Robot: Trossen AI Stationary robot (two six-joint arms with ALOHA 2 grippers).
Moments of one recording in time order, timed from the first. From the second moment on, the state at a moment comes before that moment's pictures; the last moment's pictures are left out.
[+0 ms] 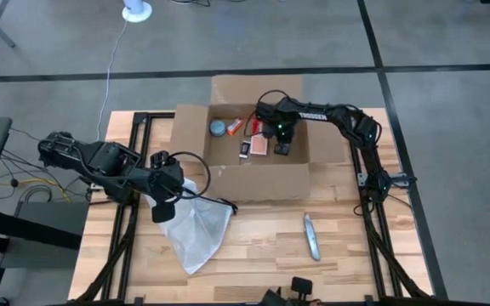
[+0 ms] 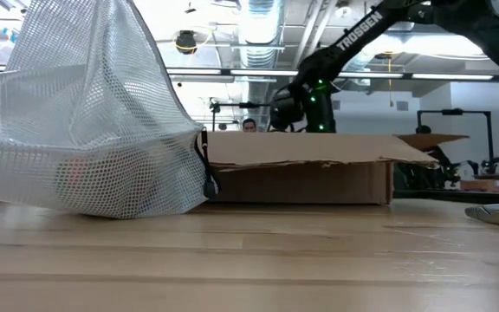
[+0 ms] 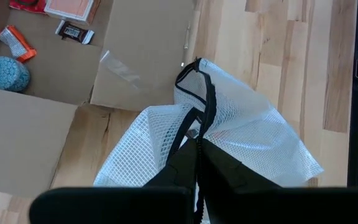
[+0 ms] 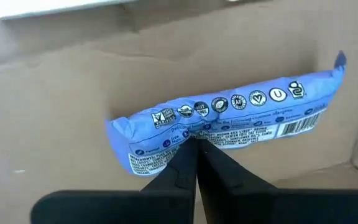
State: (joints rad) left arm -0.38 1.26 1.57 -1.40 -0.29 -0.50; right arm -0.55 2.13 1.61 -1.08 0.17 -0.31
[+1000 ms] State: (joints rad) left arm -0.38 1.26 1.57 -1.43 -0.23 -0.52; right arm -0.63 2.13 1.63 -1.03 -0.02 0.32
